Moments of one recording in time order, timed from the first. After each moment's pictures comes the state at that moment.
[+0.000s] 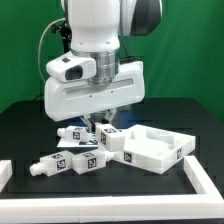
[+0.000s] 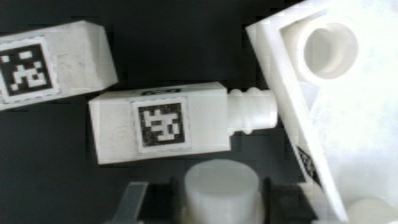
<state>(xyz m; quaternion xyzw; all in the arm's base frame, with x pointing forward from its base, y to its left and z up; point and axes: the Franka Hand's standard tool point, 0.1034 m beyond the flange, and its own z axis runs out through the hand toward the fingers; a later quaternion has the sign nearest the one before) 0.490 -0.030 0.079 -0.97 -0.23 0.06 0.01</state>
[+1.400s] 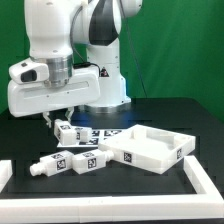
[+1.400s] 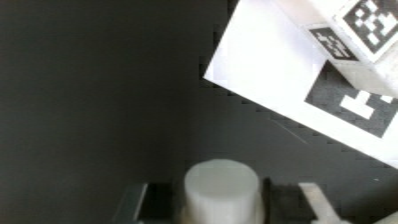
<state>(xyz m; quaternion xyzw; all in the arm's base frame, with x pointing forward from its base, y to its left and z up) 0.394 -0.121 0.059 -0.98 -0.20 0.06 0.01</state>
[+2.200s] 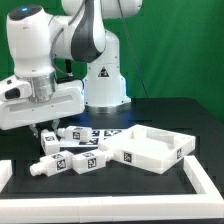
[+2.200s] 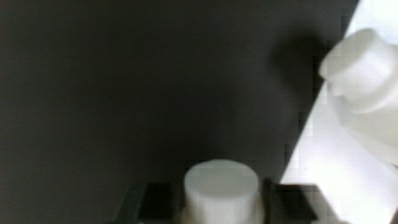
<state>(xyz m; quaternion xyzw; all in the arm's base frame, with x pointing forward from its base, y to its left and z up) 0.353 -0.162 0.019 -0.98 -0.17 0.08 0.03</state>
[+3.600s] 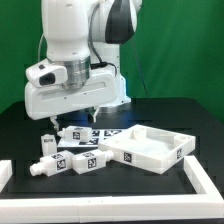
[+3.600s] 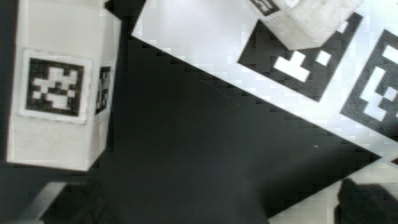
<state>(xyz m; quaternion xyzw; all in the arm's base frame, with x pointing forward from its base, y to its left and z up) 0.405 -0.082 0.060 -0.97 -0.21 0.08 0.02</state>
